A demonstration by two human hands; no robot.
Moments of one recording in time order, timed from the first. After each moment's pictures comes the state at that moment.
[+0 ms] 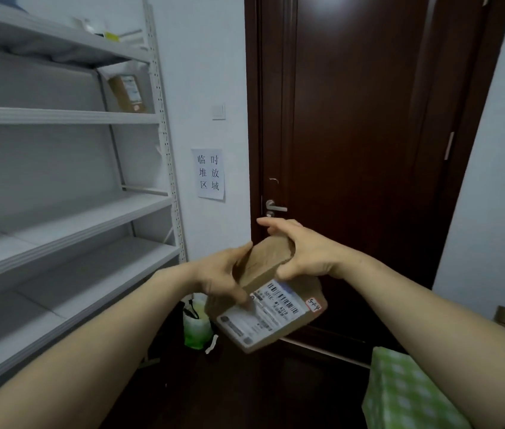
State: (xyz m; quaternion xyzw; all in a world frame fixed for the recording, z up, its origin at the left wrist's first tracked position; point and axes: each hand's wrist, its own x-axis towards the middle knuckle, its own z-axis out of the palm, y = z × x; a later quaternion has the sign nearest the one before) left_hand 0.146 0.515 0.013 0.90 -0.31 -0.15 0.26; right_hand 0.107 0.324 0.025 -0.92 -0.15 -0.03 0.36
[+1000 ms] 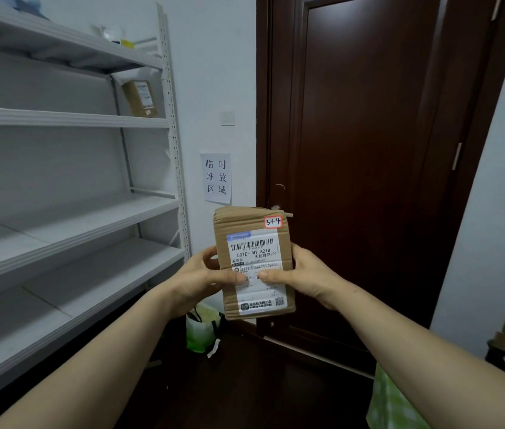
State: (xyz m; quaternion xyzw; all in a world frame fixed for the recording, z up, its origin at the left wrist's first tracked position) left_hand 0.158 0.560 -0.023 0.67 -0.23 -0.19 0.68; right_hand 0.100 0.350 -0.007 -0.81 -0.11 -0.03 0.58
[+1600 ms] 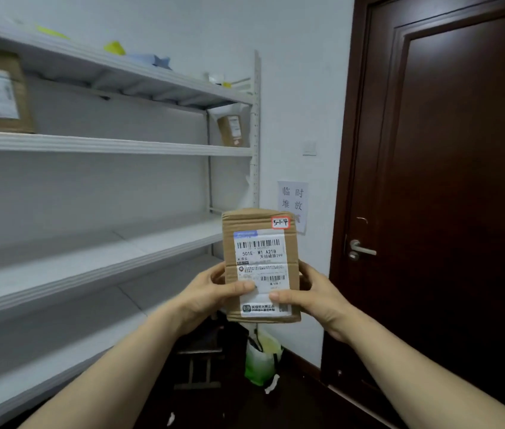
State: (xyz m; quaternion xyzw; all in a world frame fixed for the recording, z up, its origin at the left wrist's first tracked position) left_hand 0.157 0.698 0.004 0.66 -0.15 -0.05 0.73; right_hand 0.165 0.484 0.000 -0.73 -0.18 0.03 0.66
